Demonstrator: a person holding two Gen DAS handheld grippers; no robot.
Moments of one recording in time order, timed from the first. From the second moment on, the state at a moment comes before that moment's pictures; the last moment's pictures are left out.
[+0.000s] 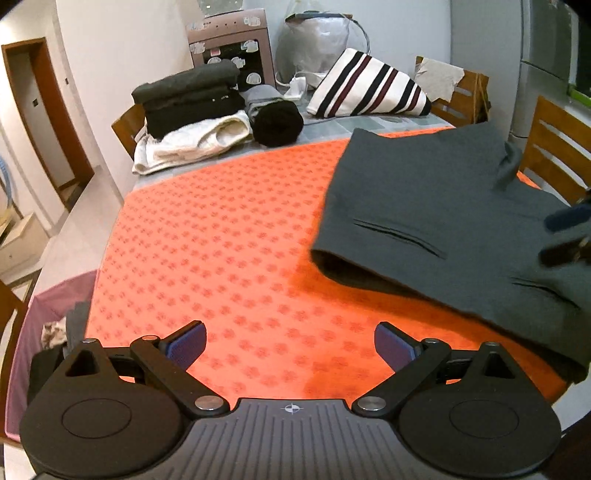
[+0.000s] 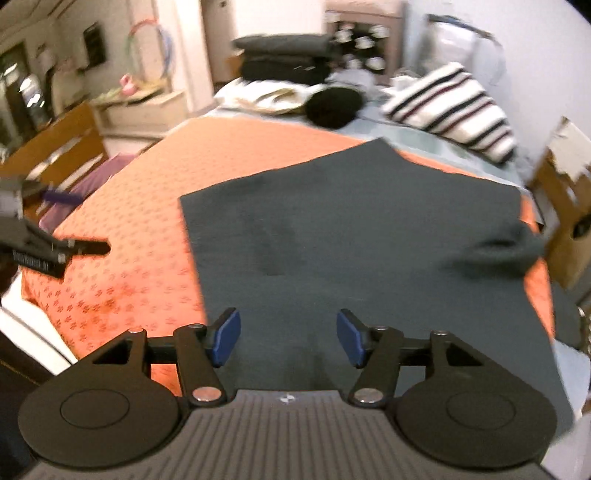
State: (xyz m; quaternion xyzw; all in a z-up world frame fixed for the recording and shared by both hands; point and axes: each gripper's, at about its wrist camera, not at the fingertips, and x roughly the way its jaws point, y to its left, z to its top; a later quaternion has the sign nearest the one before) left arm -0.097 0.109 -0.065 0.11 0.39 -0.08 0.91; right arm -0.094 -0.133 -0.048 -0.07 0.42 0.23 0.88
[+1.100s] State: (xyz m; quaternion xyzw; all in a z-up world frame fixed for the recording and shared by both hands) left arm -0.076 0.141 -0.076 0.01 0.42 -0.14 0.90; right arm -0.046 -0.074 -0.056 -0.19 0.47 0.16 0.85
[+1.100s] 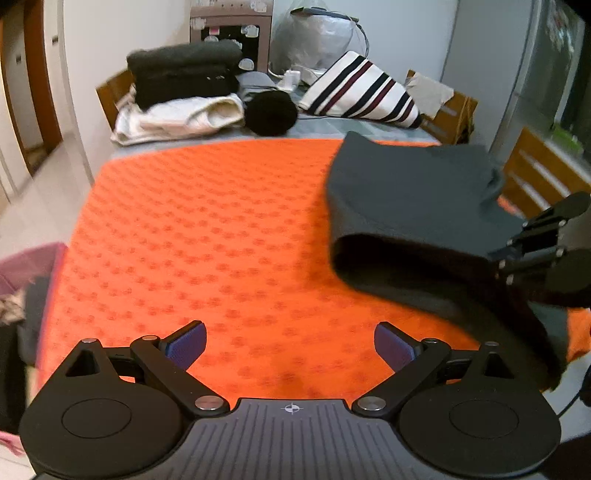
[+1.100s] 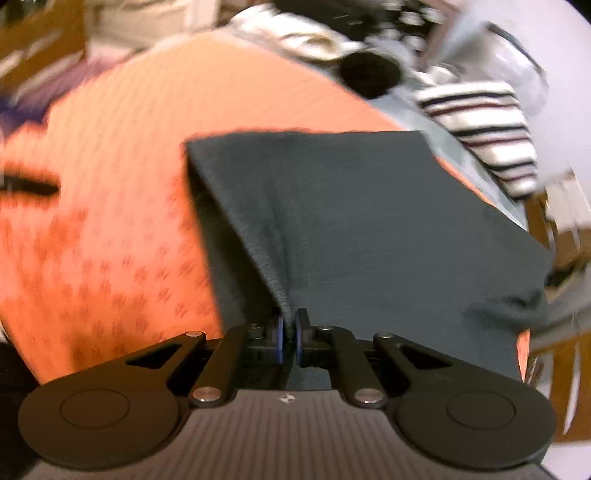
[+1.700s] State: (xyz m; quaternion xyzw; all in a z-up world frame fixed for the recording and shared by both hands) left arm -0.048 0.035 -0.122 -0.19 0.50 -0.11 0.84; right arm -0.003 -0.233 0.022 -0.11 0.41 0.13 0.90
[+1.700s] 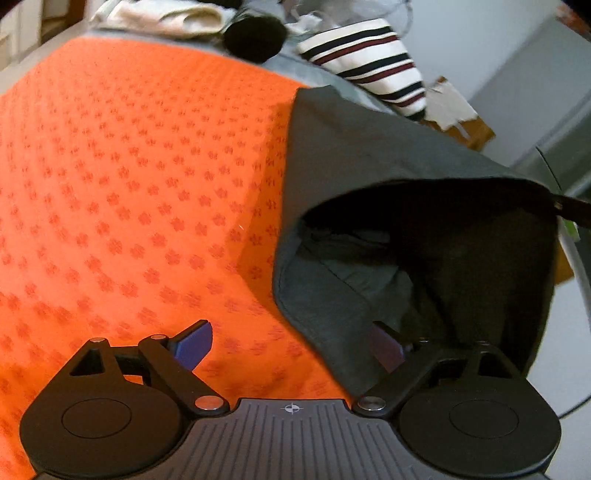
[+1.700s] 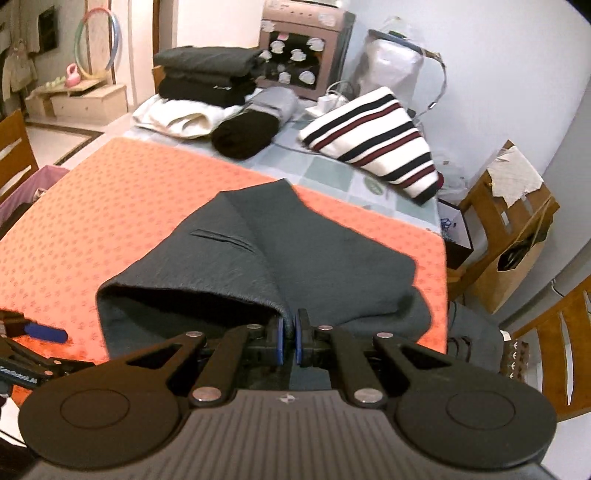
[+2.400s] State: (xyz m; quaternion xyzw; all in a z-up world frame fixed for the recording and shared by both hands) left arm -0.029 -0.025 -0.126 -0.22 0.45 -0.02 0.87; right arm 0.032 -0.381 0.002 -0.04 0.41 0.11 0.90
